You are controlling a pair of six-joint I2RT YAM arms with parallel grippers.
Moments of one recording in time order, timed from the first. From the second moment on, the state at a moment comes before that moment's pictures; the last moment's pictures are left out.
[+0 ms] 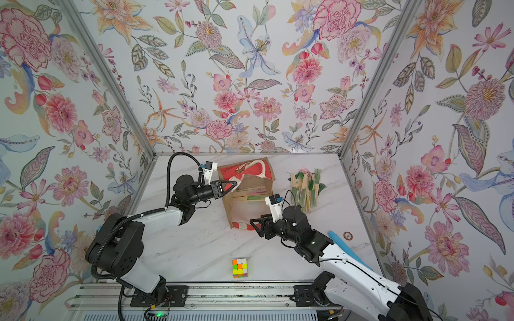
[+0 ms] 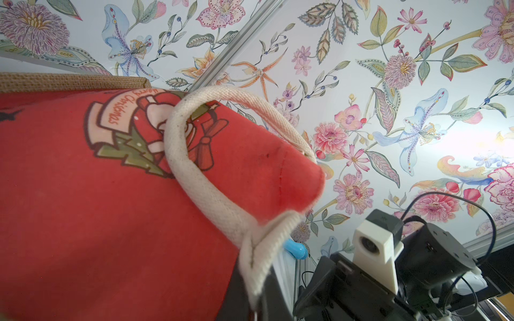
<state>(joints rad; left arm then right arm) -0.40 1.62 0.80 0.82 0.81 -0.84 0.79 0.96 0.55 -0.02 -0.20 0.48</state>
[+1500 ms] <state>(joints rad) -0.41 1.62 0.82 0.73 0.78 -0.77 0.76 1.80 0.70 0.65 0.03 1.10</state>
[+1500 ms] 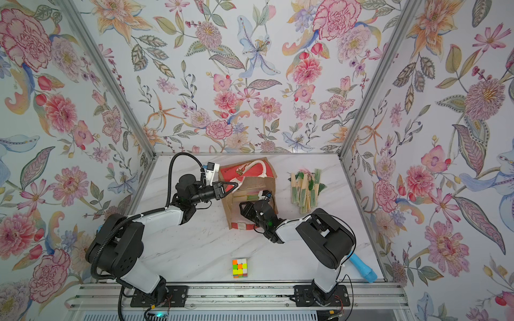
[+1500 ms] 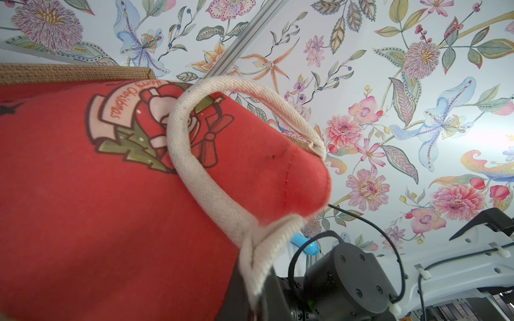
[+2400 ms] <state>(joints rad) -0.44 1.64 0.82 0.78 0.81 -0.78 0.71 2.08 0.80 0.94 0.03 1.40</state>
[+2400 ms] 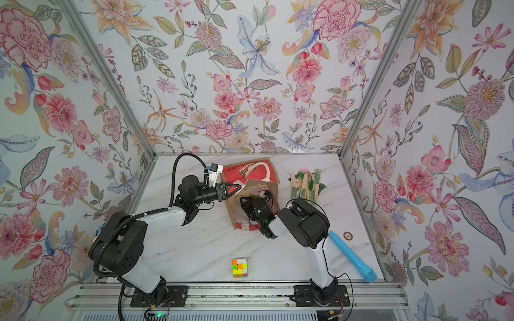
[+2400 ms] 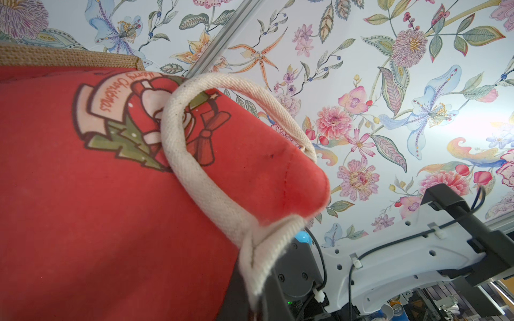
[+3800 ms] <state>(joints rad) -0.45 1.67 0.82 0.87 0.82 -0.85 0.70 2.13 0.77 1.10 0.13 1.31</state>
